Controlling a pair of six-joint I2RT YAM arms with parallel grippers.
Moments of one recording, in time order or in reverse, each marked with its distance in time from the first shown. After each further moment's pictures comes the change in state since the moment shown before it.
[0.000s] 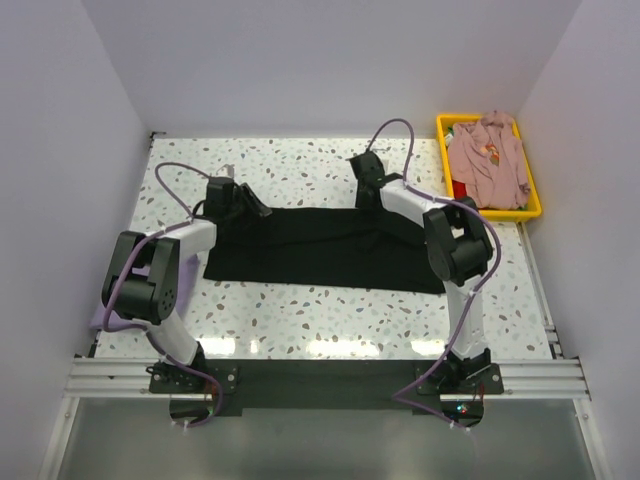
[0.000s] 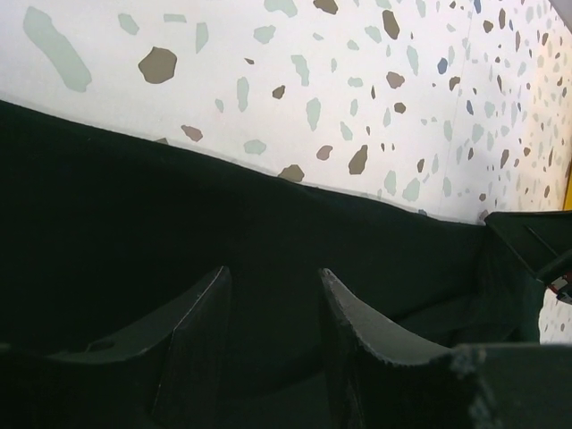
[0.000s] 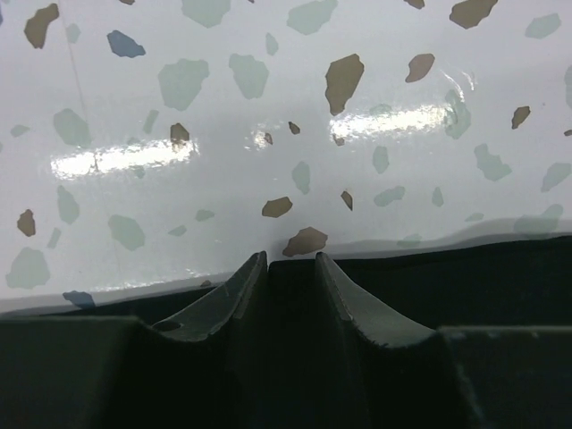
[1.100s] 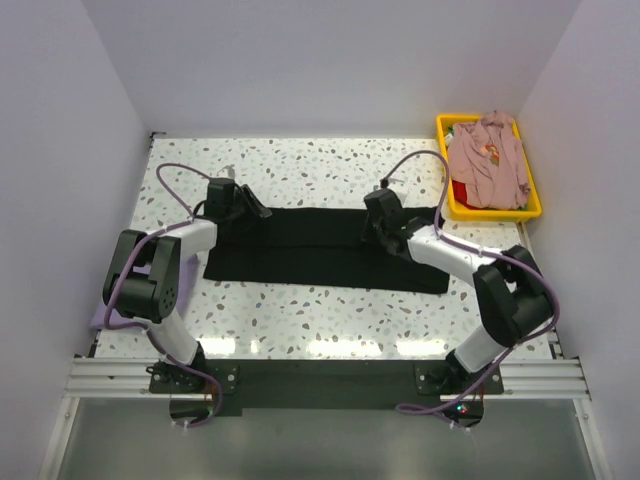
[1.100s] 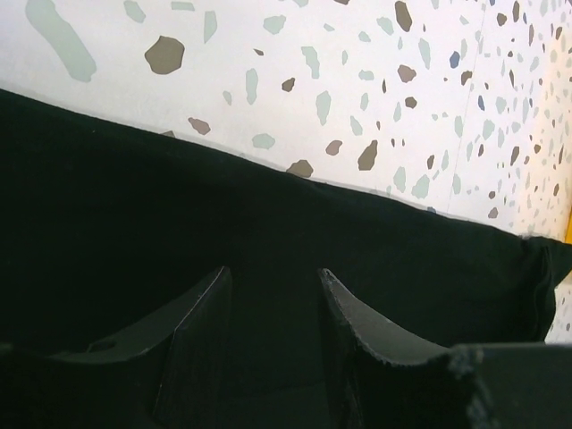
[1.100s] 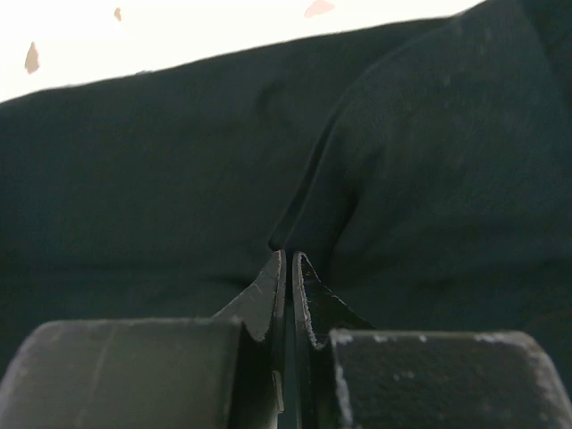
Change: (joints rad) left arm 0.000 0.013 0.002 -0.010 0.001 0.000; right arm 0.098 -0.518 -0.568 0.165 -0.039 0.180
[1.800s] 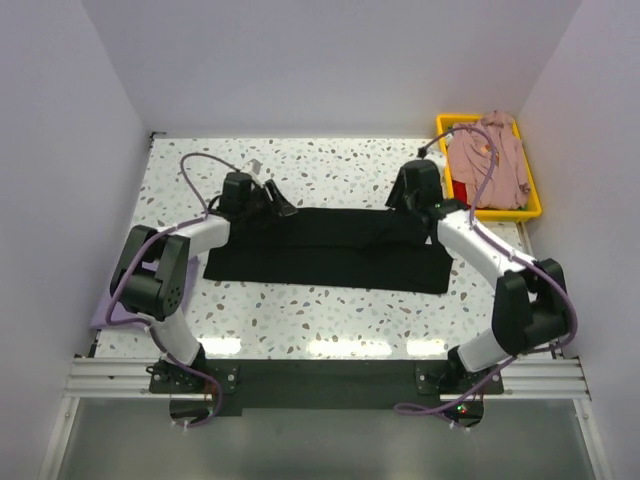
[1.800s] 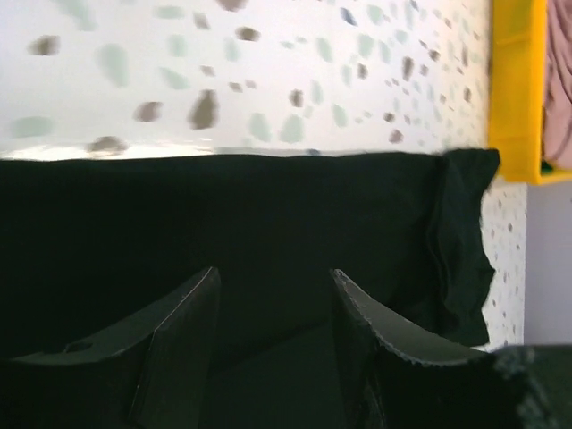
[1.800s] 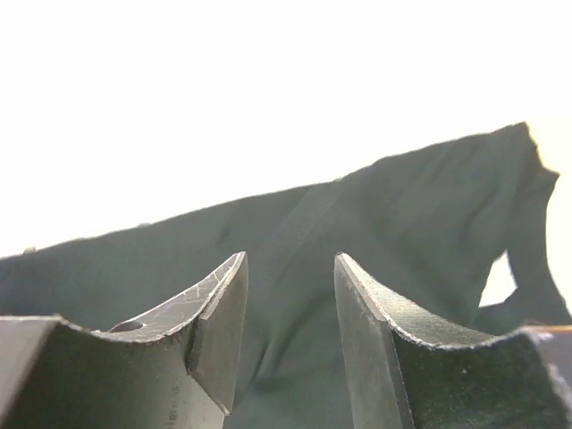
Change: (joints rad) left arm -0.080 0.025 0.056 0.031 0.140 0.021; right arm -0.153 -0.135 0.038 -0.019 -0.034 -0.076
